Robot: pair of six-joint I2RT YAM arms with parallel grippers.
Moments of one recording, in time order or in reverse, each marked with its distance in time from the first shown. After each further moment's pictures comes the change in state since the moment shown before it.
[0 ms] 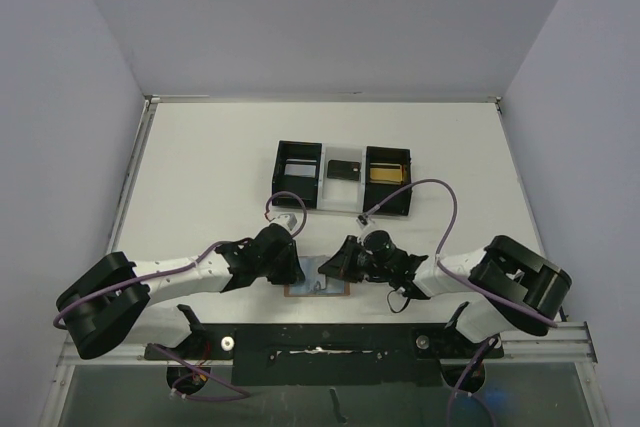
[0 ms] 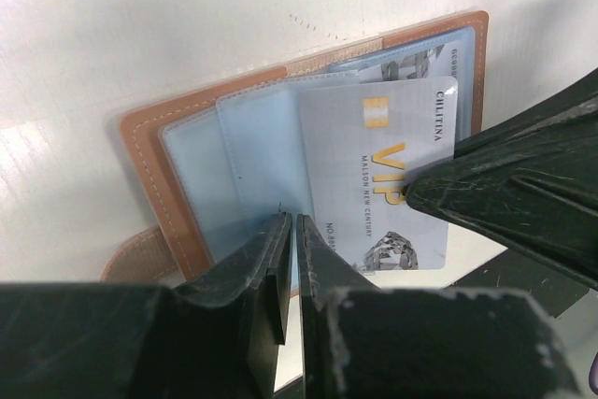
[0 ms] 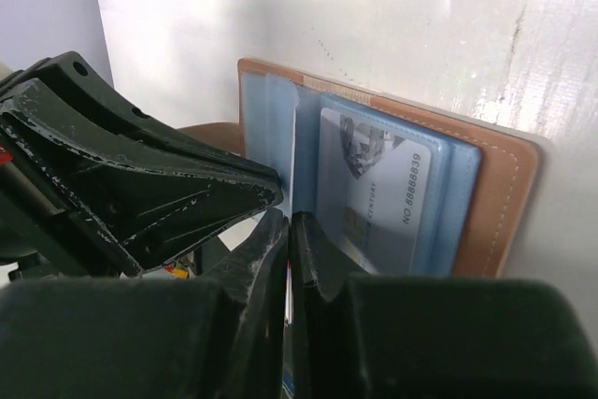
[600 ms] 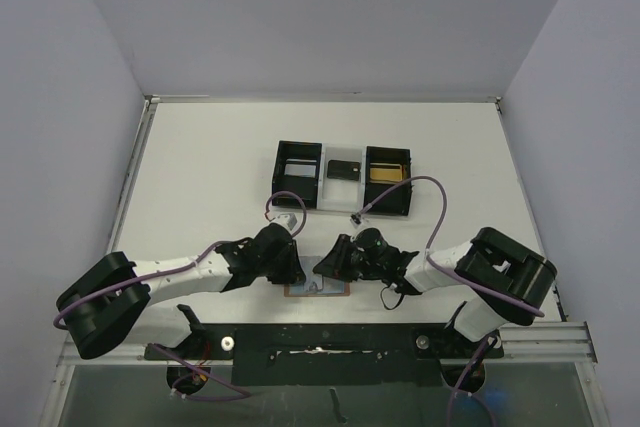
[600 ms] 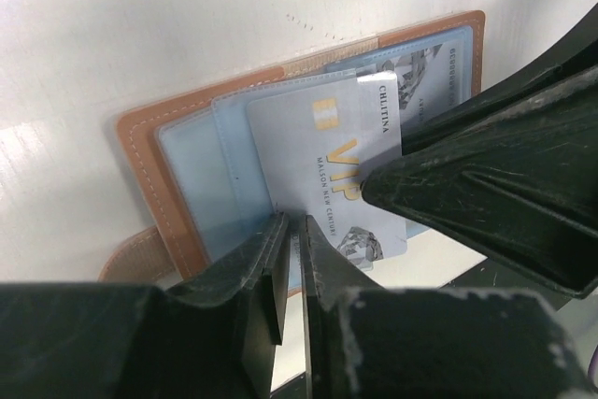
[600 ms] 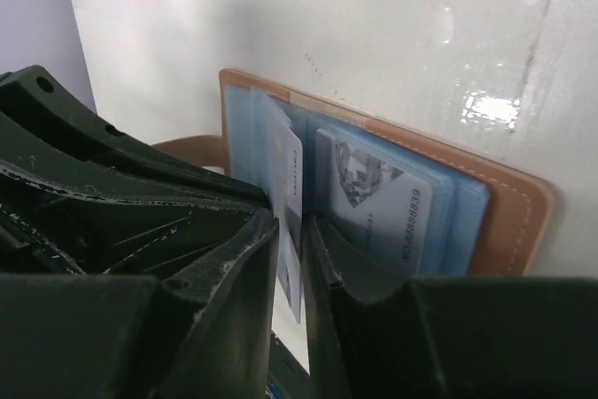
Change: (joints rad) left arm 0.002 0.002 0.000 0.004 0.013 -0.001; right arm 0.008 0.062 0.059 -0.047 0.015 -0.023
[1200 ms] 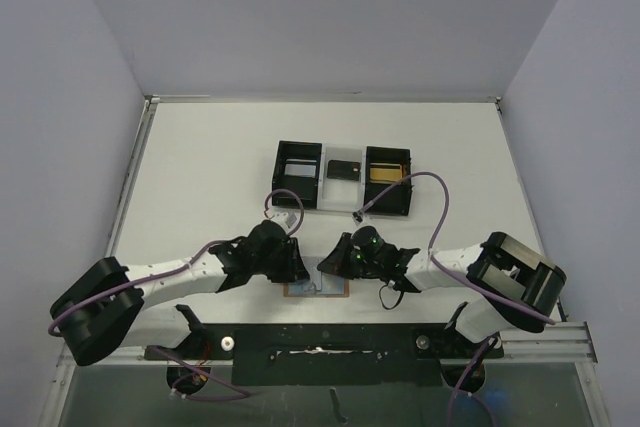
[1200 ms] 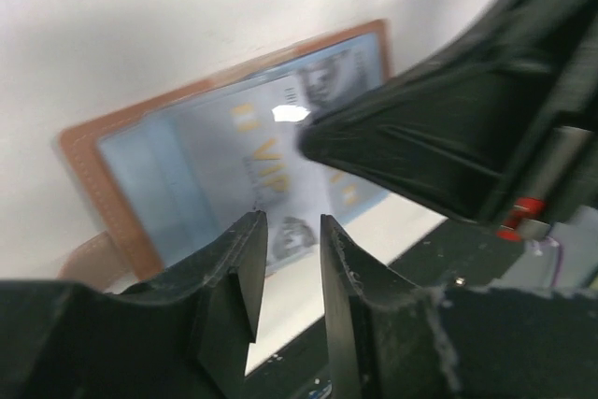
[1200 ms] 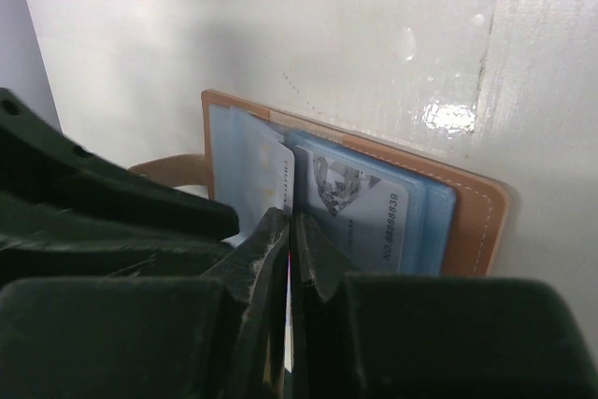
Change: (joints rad) left arm 0.042 -0.080 -0.015 0.050 0.106 0.021; right arm 0.017 -0.048 0.051 -0.159 0.100 -0.014
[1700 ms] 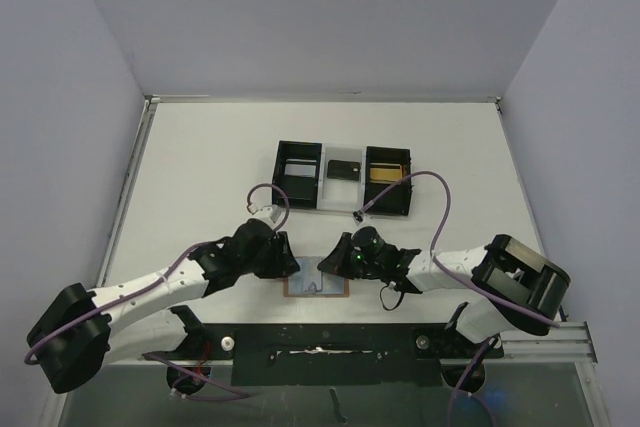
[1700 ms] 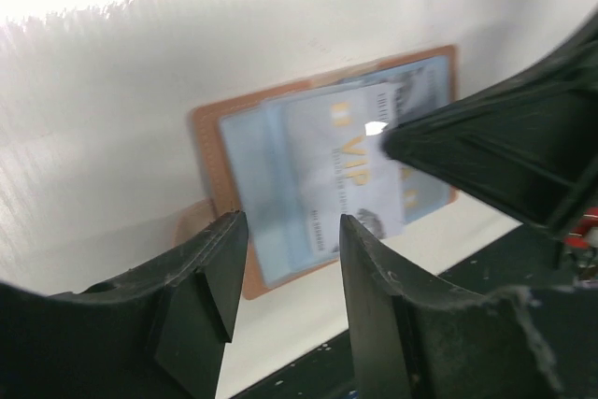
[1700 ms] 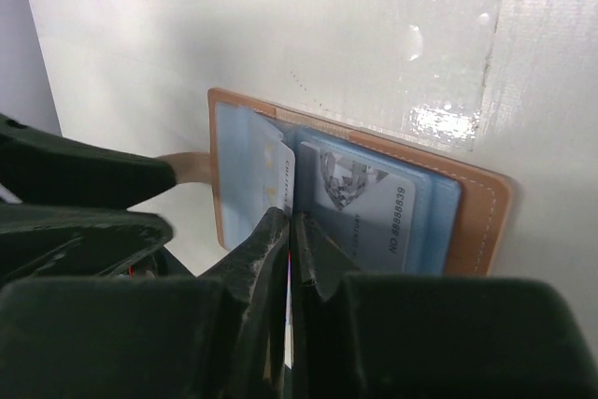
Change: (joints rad) left arm 0.039 -0.114 -0.025 -0.151 -0.116 0.043; right arm 0.008 -0.032 0.000 -0.028 0.021 -0.008
